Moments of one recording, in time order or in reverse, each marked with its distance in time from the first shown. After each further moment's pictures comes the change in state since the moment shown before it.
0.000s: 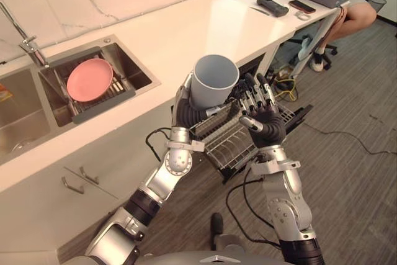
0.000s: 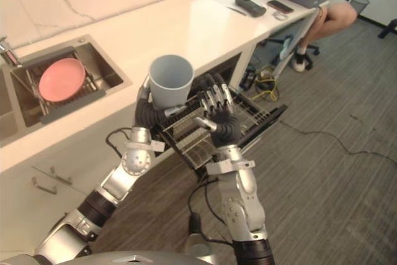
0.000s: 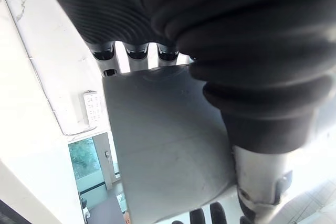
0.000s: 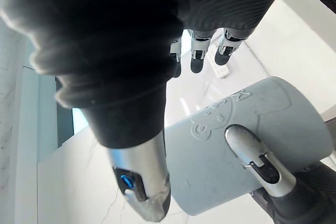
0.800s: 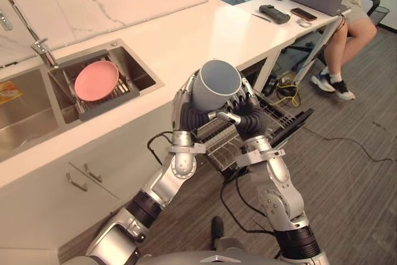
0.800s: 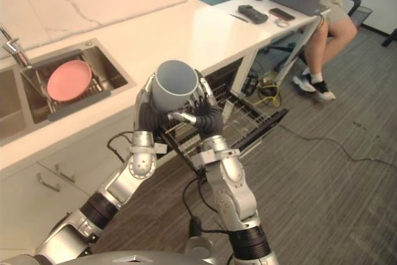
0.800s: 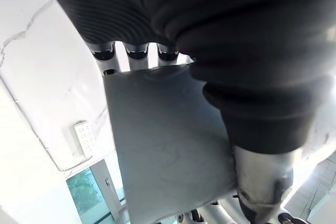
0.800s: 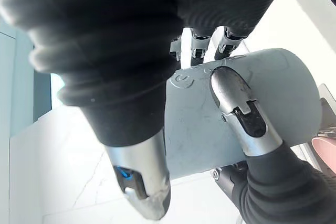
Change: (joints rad) left arm 0.002 -0.003 -0.046 0.013 0.158 0.075 0.130; right arm -0.097 -0.029 0.114 0.010 -0.103 0.094 -0.148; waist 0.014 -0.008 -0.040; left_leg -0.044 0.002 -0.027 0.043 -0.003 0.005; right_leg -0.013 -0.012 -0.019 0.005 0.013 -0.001
